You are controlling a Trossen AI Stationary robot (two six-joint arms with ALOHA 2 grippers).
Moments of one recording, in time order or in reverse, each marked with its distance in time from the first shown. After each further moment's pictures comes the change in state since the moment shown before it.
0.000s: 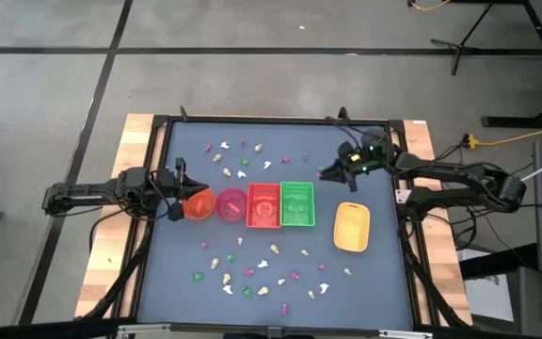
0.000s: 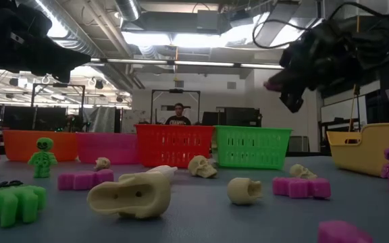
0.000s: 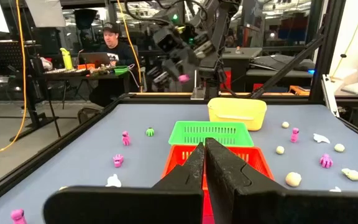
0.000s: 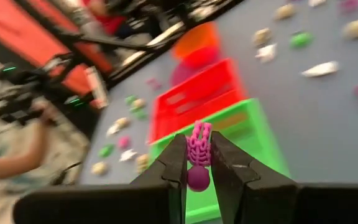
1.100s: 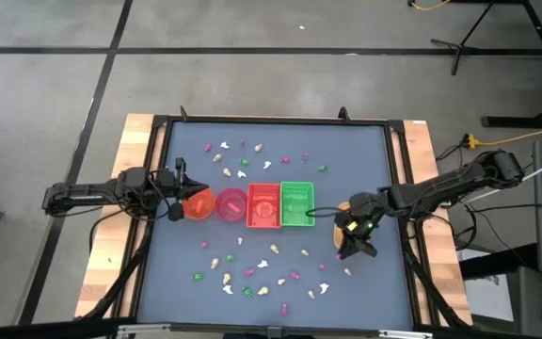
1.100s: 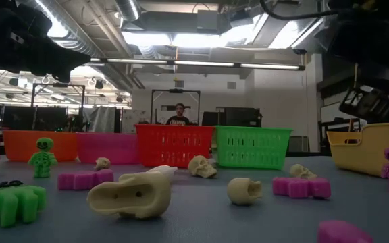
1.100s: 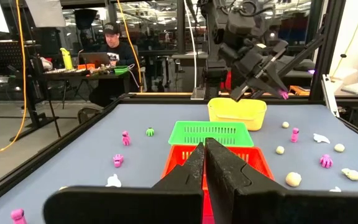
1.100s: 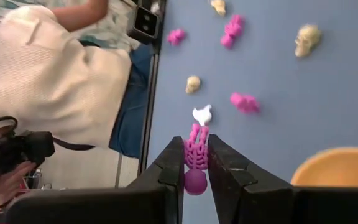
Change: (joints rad) left arm 0.000 0.000 0.000 0.000 0.000 0.000; right arm 0.770 0.000 0.017 -0.295 0.167 0.301
